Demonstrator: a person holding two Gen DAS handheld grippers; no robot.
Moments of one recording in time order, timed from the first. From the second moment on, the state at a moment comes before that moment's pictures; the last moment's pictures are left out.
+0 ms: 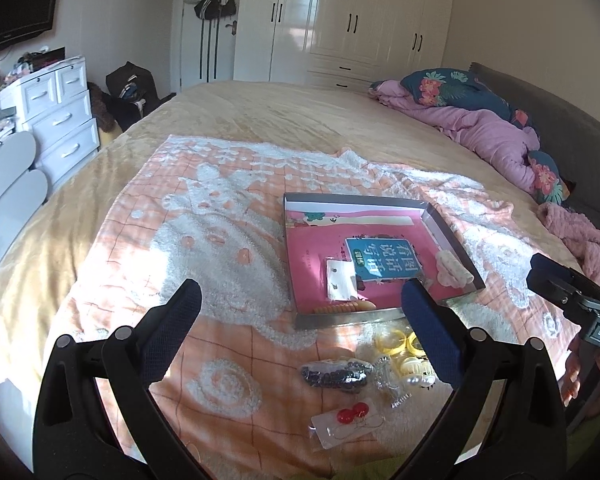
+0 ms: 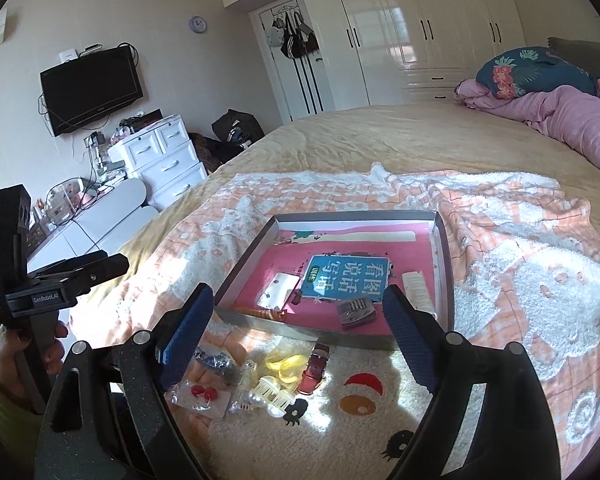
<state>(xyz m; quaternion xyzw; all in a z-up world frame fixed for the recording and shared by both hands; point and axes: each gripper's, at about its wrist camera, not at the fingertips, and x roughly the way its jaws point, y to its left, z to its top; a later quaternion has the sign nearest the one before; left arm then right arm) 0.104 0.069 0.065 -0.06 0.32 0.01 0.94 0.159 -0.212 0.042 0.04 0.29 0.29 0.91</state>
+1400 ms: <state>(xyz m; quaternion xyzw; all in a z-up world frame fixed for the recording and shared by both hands) 0.063 0.036 0.002 -0.02 0.41 0.01 0.91 0.115 -0.218 0.001 0.01 0.34 0.31 0.89</state>
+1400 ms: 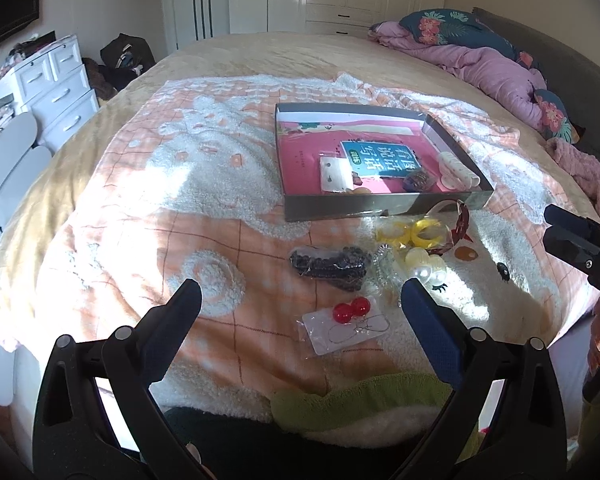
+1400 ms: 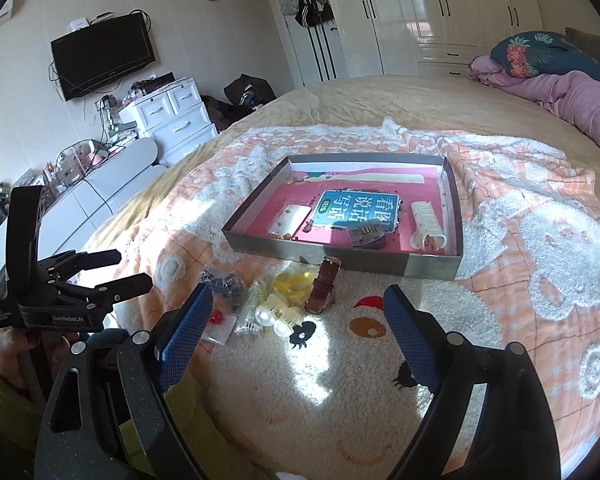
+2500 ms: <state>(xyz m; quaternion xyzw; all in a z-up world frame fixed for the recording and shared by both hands) 0.102 -0.003 -0.082 -0.01 0.51 -0.02 0.86 0.197 -0.185 -0.066 0.05 0.41 0.30 0.86</state>
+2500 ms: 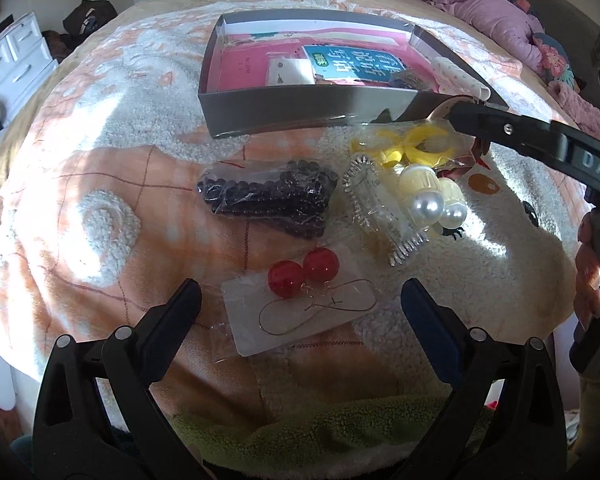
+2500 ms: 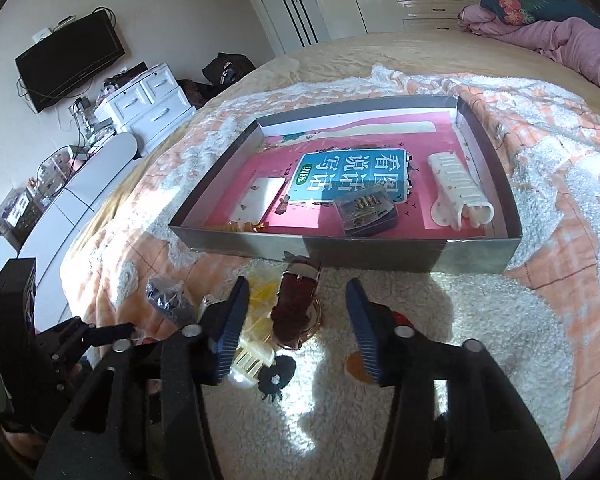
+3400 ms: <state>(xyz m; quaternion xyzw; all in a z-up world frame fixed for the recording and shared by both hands) 0.112 0.009 -0.080 -0.07 0.50 -0.03 0.86 0.162 -0.272 -0.032 0.07 0.34 0.23 0.91</state>
